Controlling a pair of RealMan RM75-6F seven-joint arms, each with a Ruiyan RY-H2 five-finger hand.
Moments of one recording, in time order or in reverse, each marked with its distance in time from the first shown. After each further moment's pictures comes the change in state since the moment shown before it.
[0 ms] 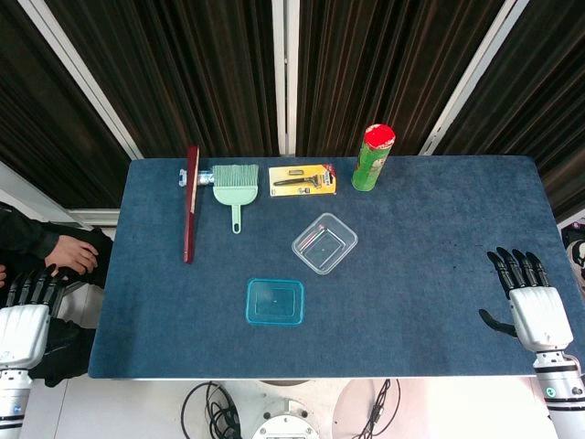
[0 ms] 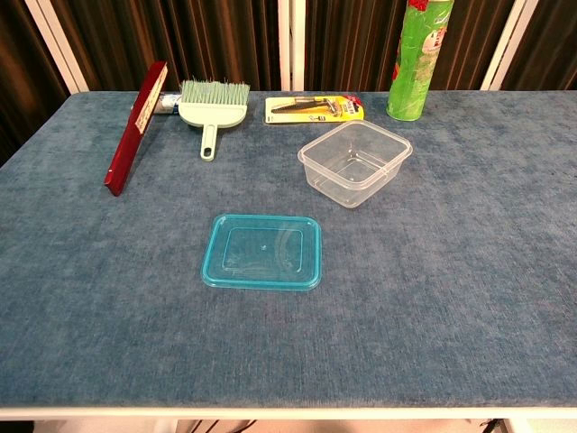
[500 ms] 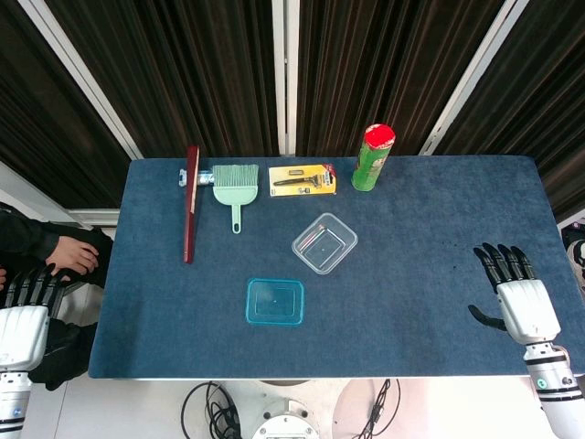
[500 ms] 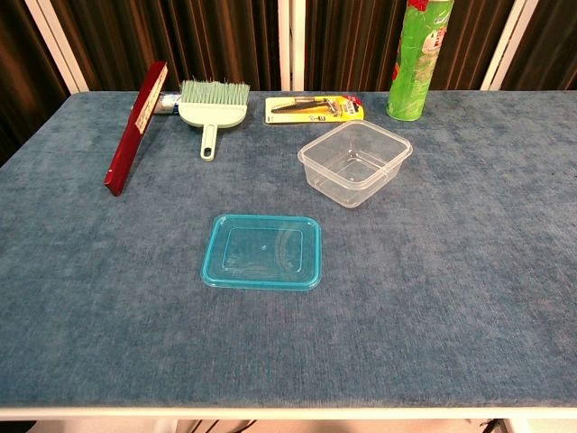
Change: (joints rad) left arm 0.012 -0.011 0.006 0.009 0.035 0.042 -0.009; right arm 0.051 -0.009 0.002 0.012 -0.021 -0.054 0.025
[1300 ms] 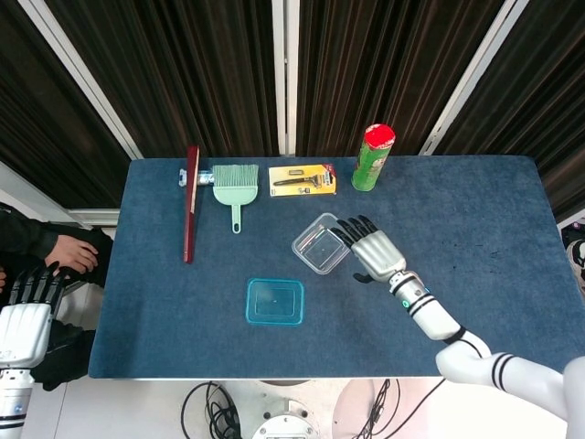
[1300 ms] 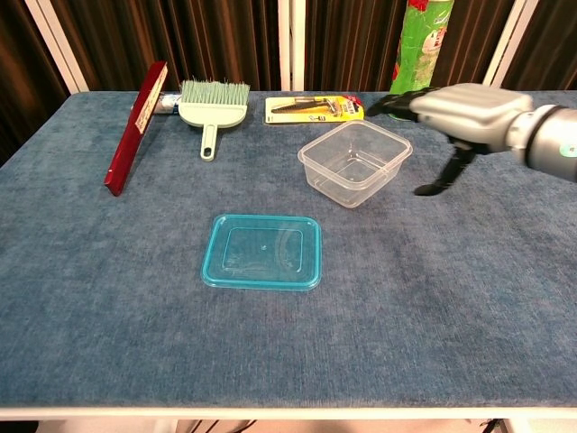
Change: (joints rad) left arm -0.013 -0.005 -0.006 0.027 0.001 -0.019 -0.037; right arm 0.544 -0.441 0.136 0.335 0.149 -0.573 -0.141
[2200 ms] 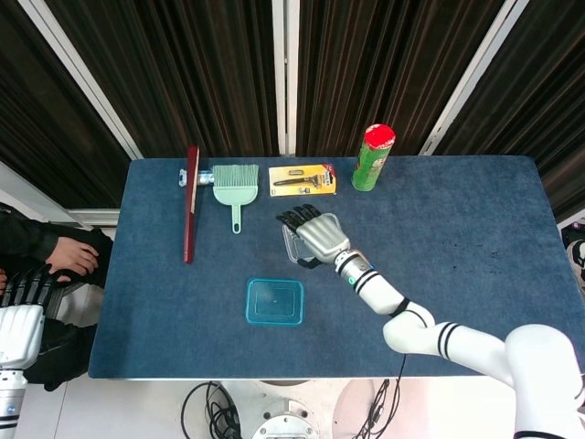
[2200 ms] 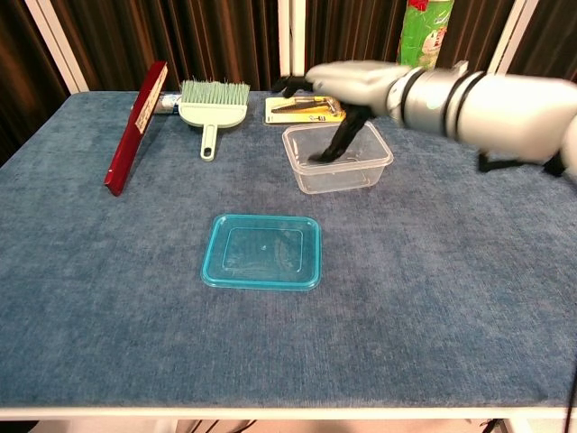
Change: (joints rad) left arm 0.001 -0.006 0.002 0.051 -0.016 -0.021 -0.065; right arm 0.225 -0.075 0.112 0.032 0.176 -0.166 0.066
